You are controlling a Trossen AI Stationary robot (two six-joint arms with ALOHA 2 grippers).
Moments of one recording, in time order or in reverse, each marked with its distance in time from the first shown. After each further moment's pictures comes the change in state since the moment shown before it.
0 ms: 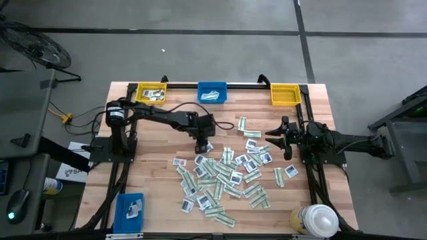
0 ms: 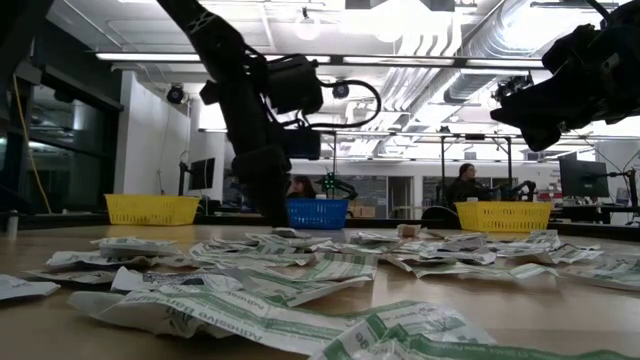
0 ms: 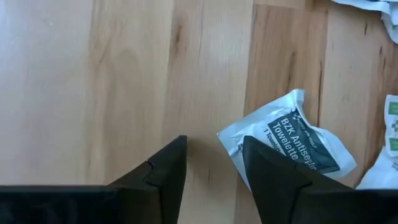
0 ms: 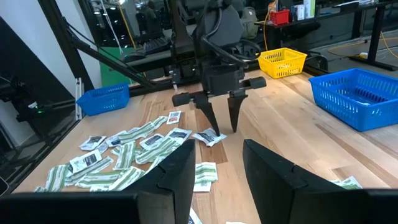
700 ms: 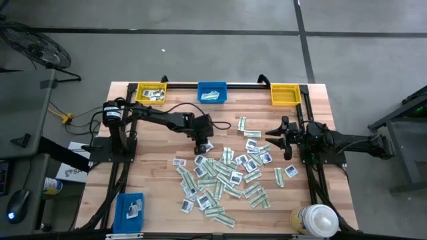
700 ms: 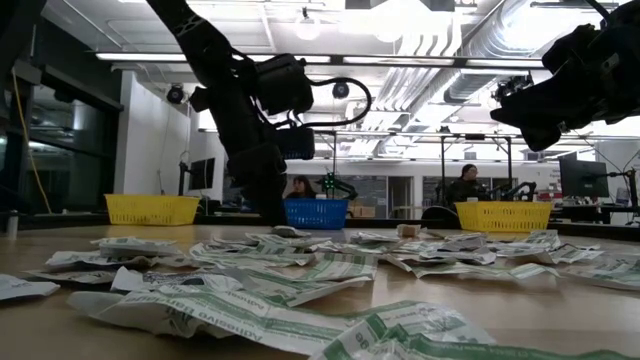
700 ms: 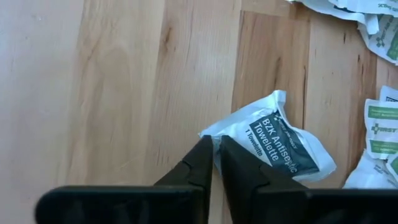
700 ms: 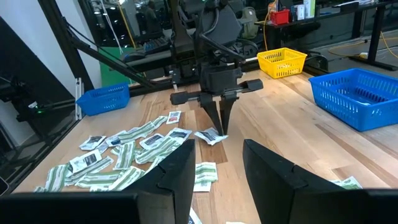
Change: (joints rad) left arm 0.000 0.006 -0.103 0.107 0.051 -0.045; right arm 0.000 0.000 0.000 0.000 0.000 0.000
